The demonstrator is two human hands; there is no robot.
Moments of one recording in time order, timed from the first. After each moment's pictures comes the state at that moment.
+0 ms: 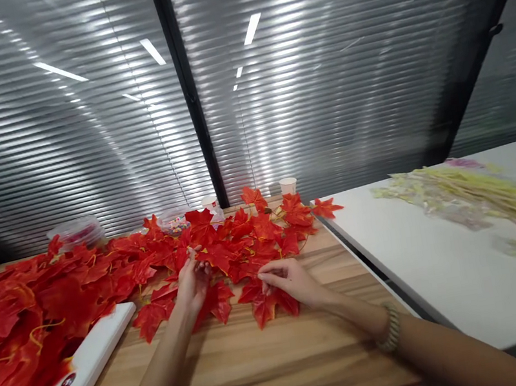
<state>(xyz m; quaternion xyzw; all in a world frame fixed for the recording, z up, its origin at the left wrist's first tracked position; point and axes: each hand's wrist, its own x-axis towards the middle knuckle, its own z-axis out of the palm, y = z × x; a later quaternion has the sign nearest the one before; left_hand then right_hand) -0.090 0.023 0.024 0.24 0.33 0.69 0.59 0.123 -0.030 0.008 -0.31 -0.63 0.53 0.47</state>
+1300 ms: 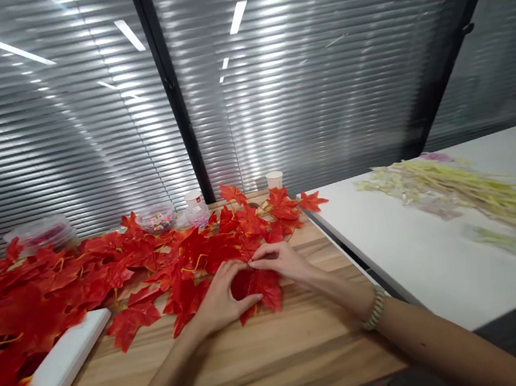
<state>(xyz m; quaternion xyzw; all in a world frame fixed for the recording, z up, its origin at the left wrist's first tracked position) -0.040 -0.020 0.015 0.86 0.36 0.28 0.21 0.145 -0.011 0.016 -0.36 -0.61 0.51 0.48</state>
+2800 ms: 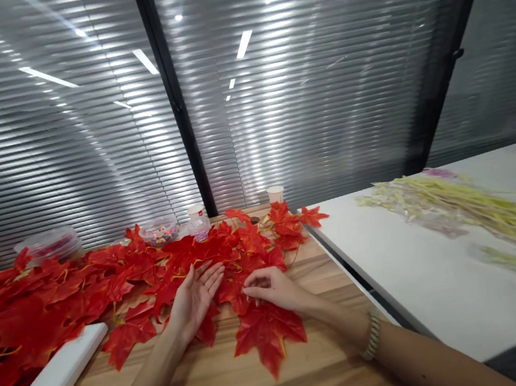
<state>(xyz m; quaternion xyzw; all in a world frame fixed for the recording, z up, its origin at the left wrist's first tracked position) -0.053 -0.002 0.038 0.28 0.33 0.57 0.70 0.132 -0.017 0.005 -0.33 -0.63 0.55 0.44</state>
